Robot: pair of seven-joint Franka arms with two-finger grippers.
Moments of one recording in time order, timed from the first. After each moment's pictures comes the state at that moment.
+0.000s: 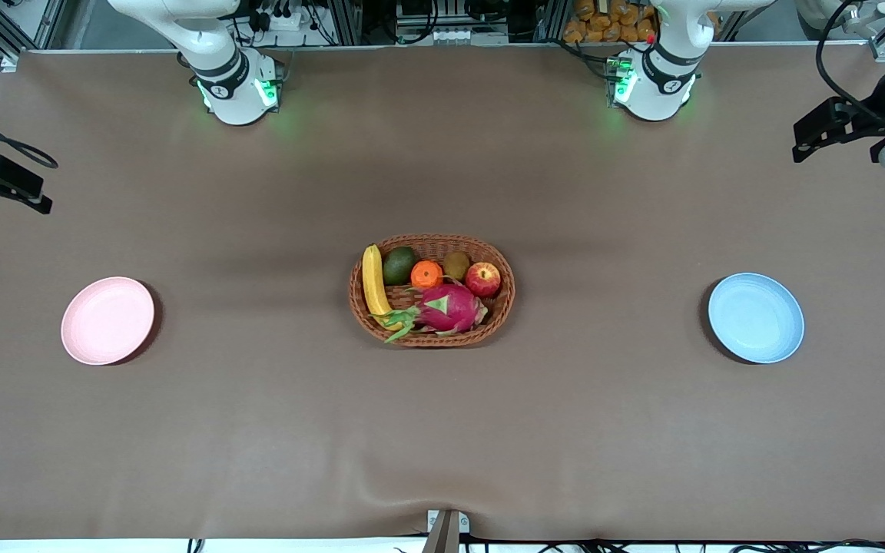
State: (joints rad) left arm -0.01 -0.03 -0.10 -1.48 0.04 1.37 -0.05; right arm 0.00 0.02 -0.07 -1.53 0.01 1.54 -0.07
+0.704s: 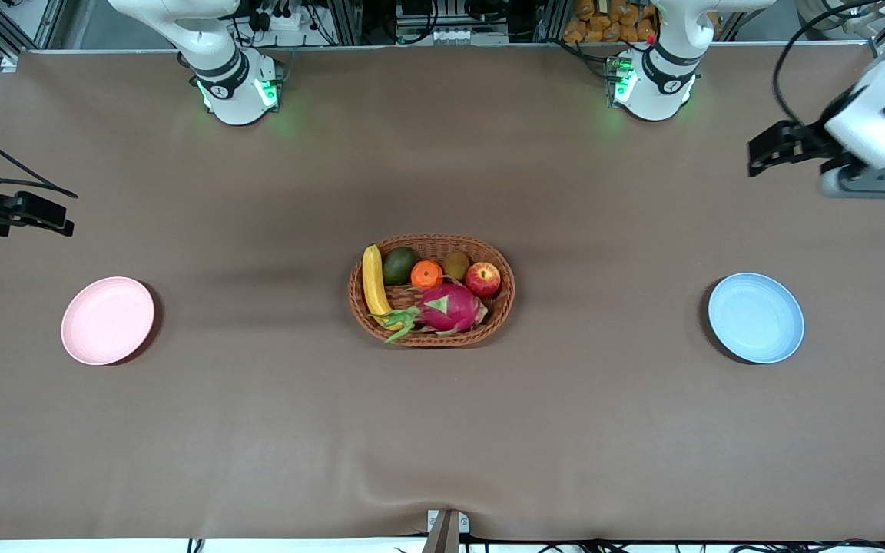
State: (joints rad) left arm -0.09 0.03 -0.10 -1.48 0.00 1.38 -0.14; right arm -0.02 0.11 -0.08 -1.53 0.02 1.49 -0.07
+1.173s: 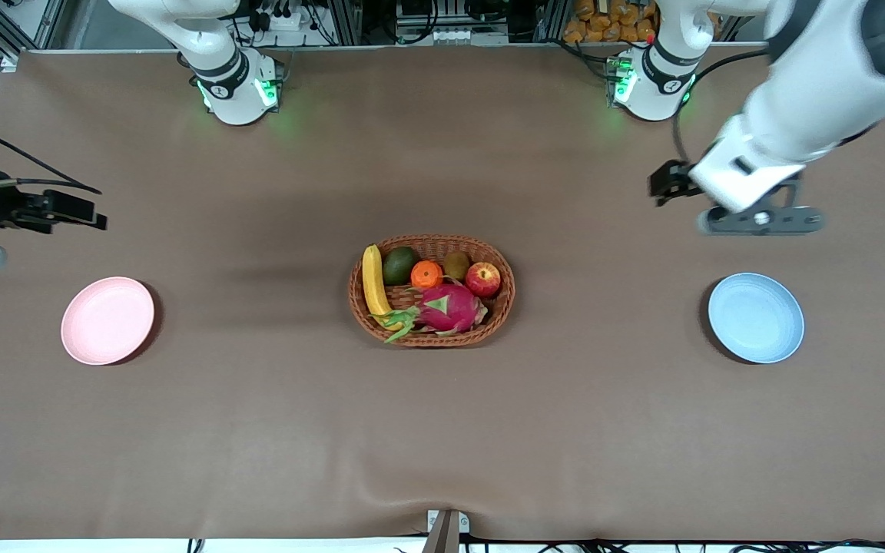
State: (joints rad) left arm -0.27 0.14 -0.11 -1.48 0.00 1.48 -0.35; right arm -0.02 0.13 -0.07 -1.54 0.20 1.47 -0.07
